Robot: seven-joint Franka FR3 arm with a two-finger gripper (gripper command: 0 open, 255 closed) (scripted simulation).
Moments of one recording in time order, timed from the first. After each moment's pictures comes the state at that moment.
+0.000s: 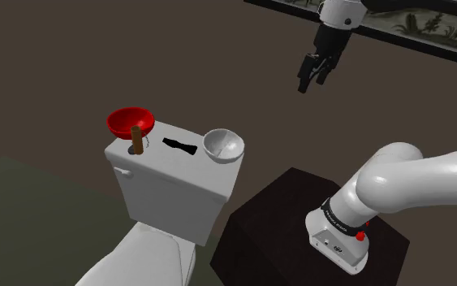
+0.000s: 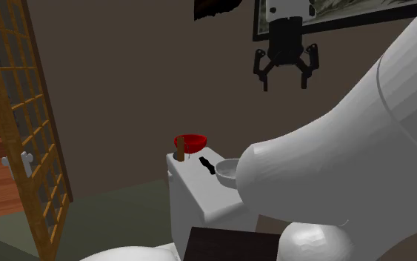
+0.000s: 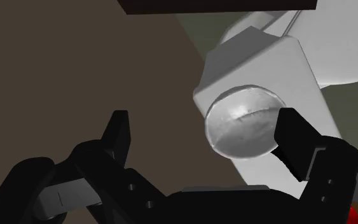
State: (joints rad) arm -0.01 -0.79 0.06 -2.37 -0.04 1.53 0.06
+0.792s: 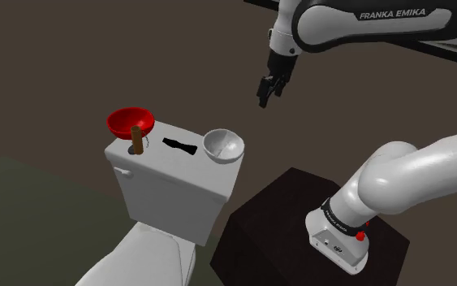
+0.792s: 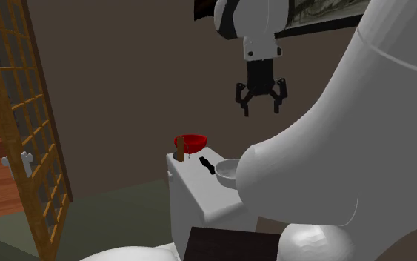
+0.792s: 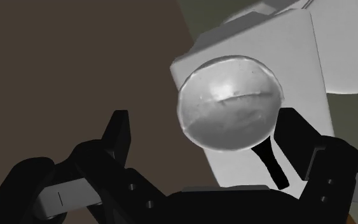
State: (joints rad) arm 0.05 -0.53 0.11 -2.42 -0.05 1.86 0.02
